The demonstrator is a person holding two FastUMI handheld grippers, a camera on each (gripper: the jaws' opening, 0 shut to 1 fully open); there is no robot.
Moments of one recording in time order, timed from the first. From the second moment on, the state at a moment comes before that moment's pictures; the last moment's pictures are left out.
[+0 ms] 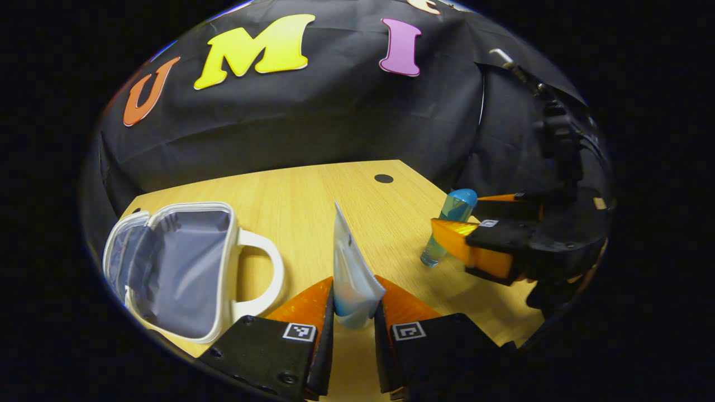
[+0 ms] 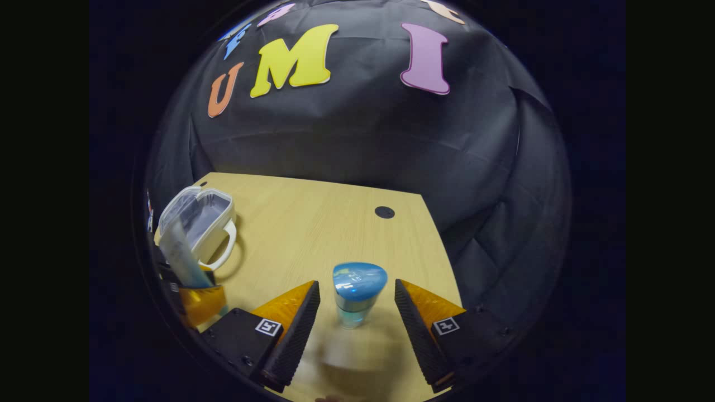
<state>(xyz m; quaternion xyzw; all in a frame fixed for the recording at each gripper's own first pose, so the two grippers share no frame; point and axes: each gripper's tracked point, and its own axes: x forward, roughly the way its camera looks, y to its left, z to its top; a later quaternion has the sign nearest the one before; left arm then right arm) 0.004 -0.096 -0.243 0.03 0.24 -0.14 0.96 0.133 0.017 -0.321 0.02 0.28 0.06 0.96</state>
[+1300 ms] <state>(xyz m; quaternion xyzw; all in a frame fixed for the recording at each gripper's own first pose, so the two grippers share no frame) 0.009 0.154 -0.249 0.02 0.34 -0.01 0.94 0.061 0.093 -0.230 0.07 0.28 0.08 0.95</state>
